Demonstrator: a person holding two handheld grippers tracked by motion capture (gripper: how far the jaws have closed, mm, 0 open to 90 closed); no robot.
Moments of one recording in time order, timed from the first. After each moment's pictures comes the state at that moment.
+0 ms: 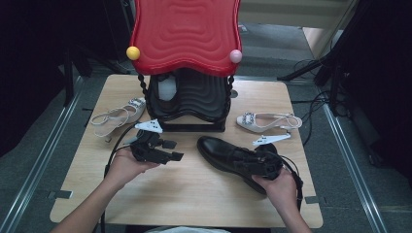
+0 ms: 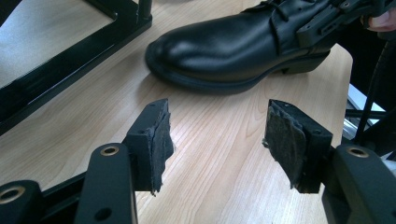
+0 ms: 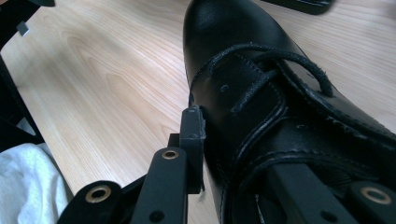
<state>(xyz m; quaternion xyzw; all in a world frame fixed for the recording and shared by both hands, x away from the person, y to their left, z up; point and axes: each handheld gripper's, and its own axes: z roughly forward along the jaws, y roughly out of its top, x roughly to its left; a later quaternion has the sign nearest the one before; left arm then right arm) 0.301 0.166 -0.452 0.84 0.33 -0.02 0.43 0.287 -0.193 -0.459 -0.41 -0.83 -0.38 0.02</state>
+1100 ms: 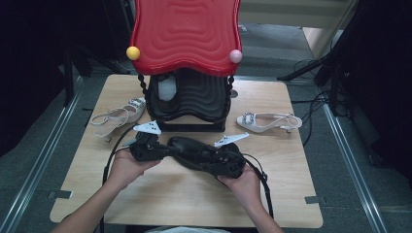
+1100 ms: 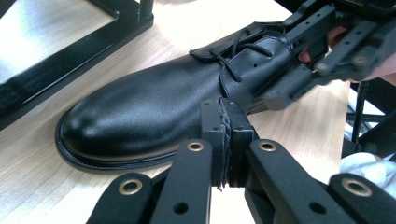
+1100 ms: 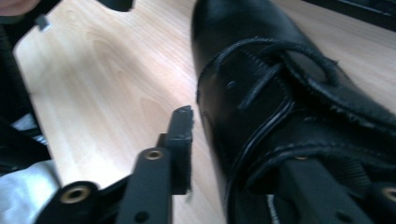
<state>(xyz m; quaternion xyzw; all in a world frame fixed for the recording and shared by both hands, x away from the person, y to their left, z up) 0.299 0.170 -0.459 0.83 0.33 -0.01 0.45 0.291 -0.108 -0.478 -0.36 -0.85 -0.38 0.04</state>
